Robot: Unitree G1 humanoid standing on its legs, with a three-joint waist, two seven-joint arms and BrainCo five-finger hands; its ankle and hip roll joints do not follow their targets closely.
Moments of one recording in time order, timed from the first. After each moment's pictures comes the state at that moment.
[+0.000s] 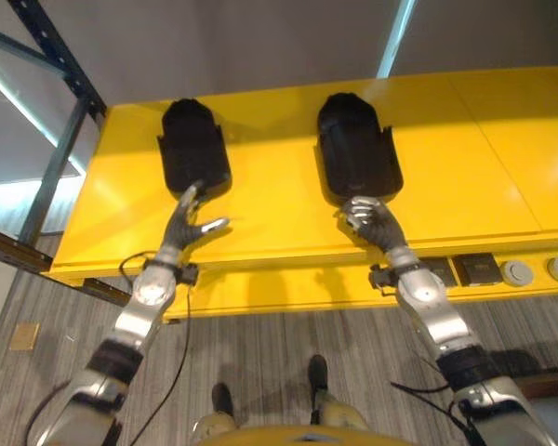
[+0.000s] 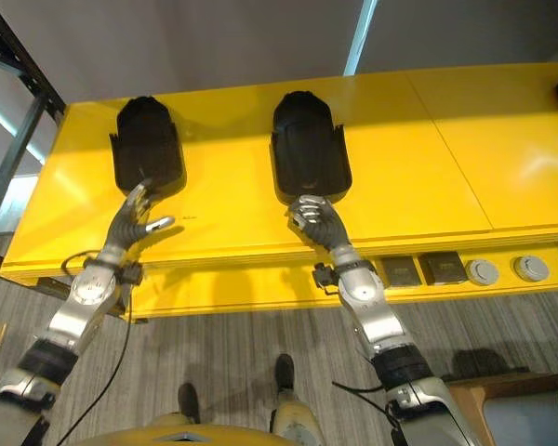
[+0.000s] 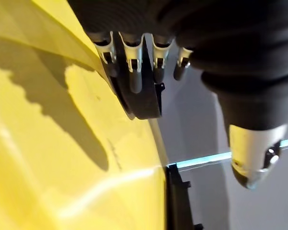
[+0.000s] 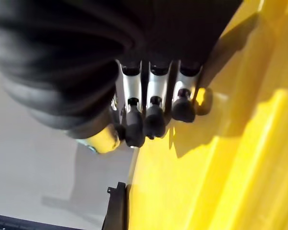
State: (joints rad) left arm -0.37 0.41 -0.31 0.29 -0.28 -0.23 0.14; right arm -0.30 -0.50 0.25 0.18 0.21 -0.25 -0.07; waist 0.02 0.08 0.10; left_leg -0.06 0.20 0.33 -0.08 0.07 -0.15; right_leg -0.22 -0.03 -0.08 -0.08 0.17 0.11
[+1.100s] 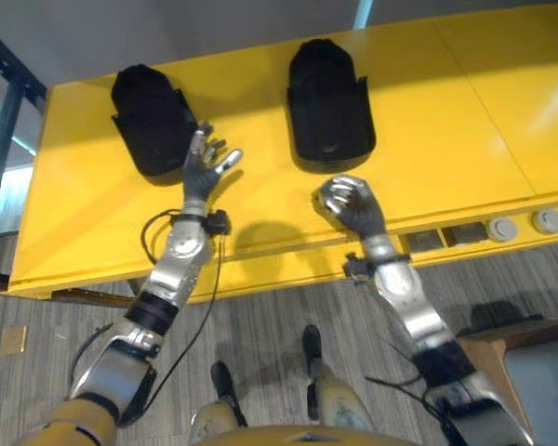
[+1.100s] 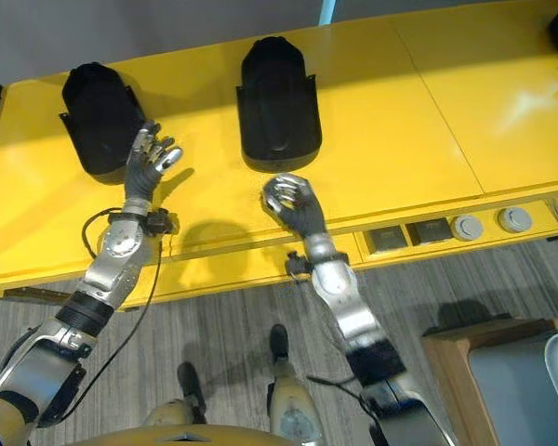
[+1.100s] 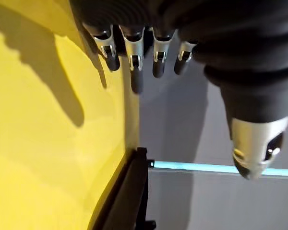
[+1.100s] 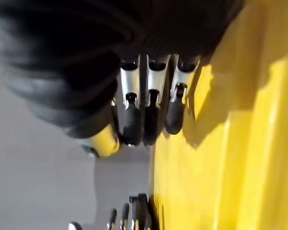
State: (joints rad) left arm -0.56 0.30 -0.30 0.34 -0.46 -0.26 0.35; right arm -0.17 -0.44 0.24 -0.06 0.25 -0.30 -0.14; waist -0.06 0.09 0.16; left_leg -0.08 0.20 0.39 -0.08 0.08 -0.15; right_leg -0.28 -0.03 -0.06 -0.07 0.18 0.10
